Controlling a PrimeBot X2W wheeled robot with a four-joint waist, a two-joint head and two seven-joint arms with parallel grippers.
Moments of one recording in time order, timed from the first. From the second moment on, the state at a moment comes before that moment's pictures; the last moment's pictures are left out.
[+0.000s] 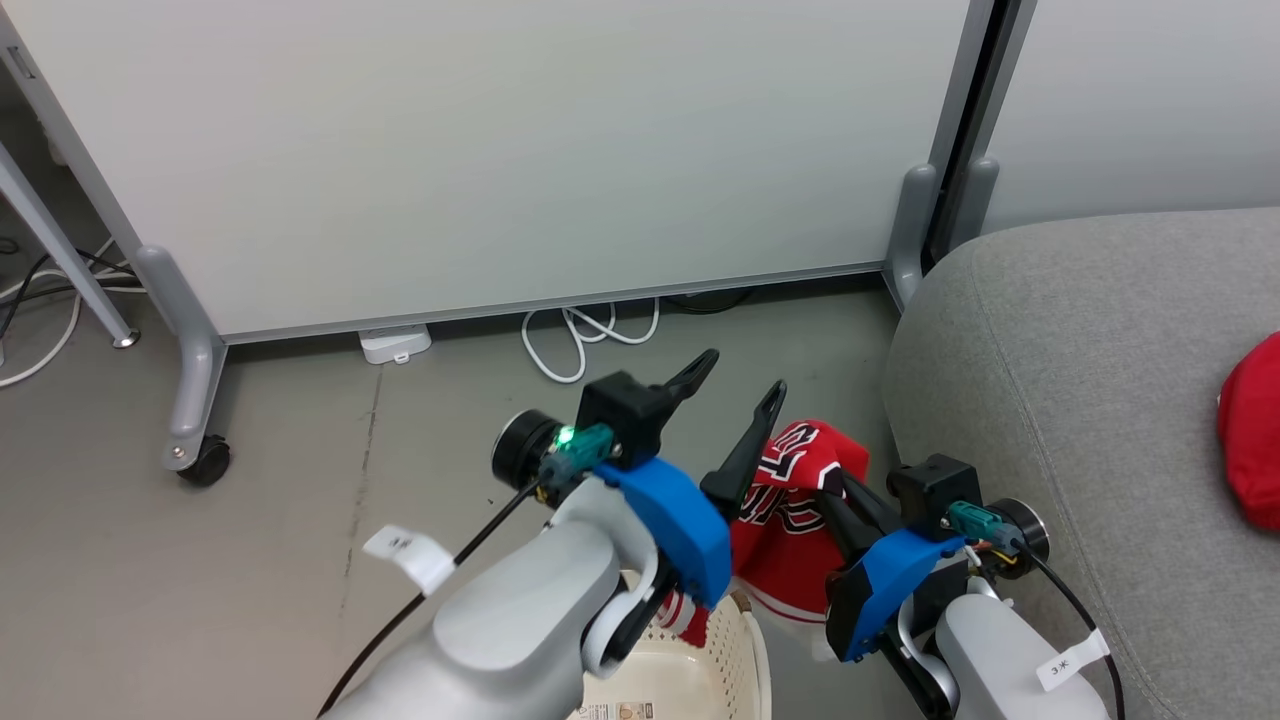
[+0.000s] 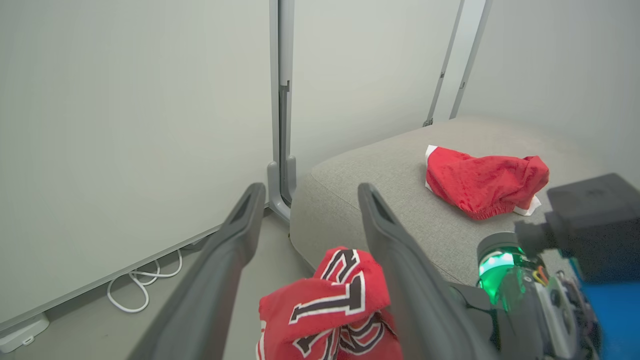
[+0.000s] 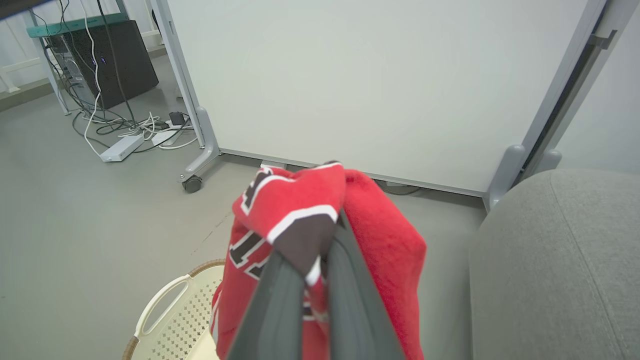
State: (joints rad) left arm -0.76 0.06 -1.13 0.68 -0.92 0.03 -0.26; right arm -0.46 -0.07 0.38 0.79 0.23 0.13 -0.26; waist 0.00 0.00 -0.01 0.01
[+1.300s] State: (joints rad) left arm -0.17 0.07 -0.51 0.36 -0.28 -0.13 -0.26; right arm -0.40 -0.08 0.33 0.71 0.20 0.13 -0.26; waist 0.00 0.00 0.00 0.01
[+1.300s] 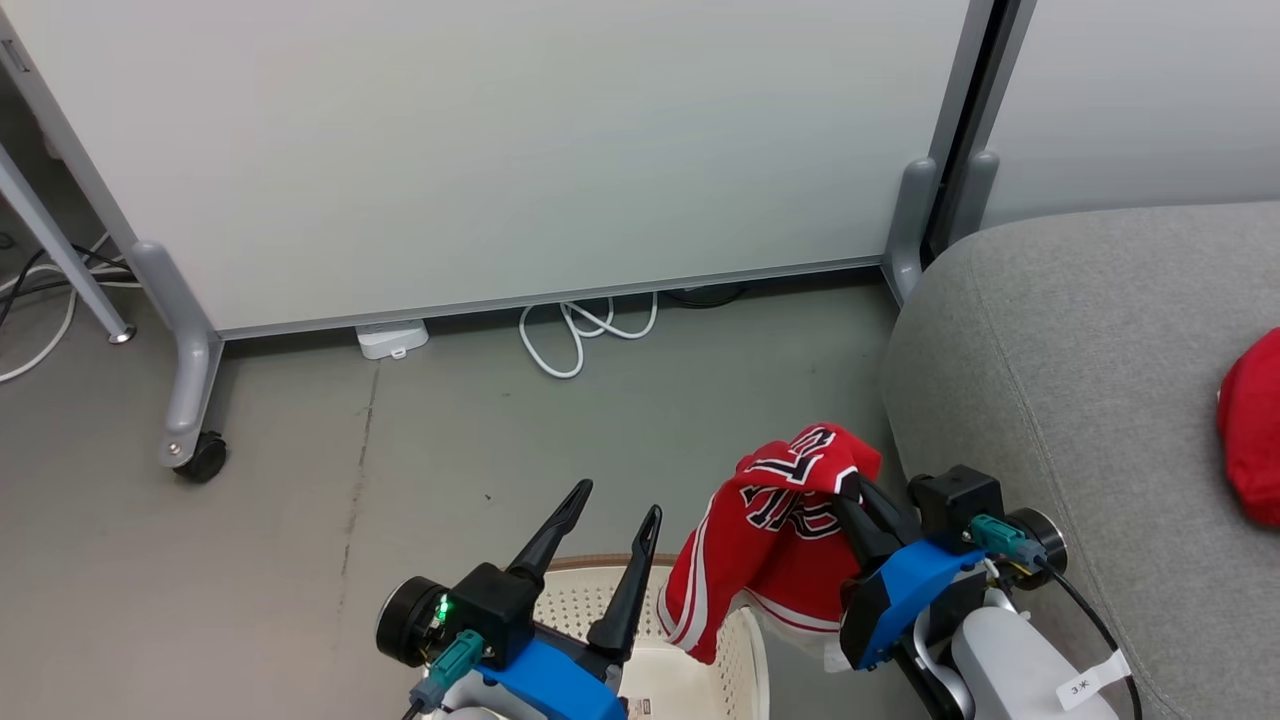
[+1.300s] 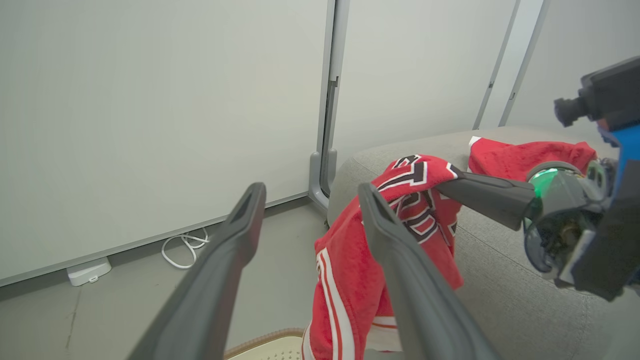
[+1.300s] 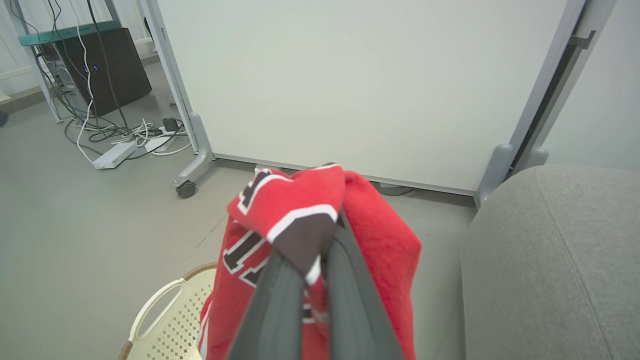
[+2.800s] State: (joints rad) left arm -0.21 0.09 -0.56 0.34 -0.29 -0.13 -0.26; right arm -0.40 -0.06 0.32 0.64 0.20 0.13 -0.26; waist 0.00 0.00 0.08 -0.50
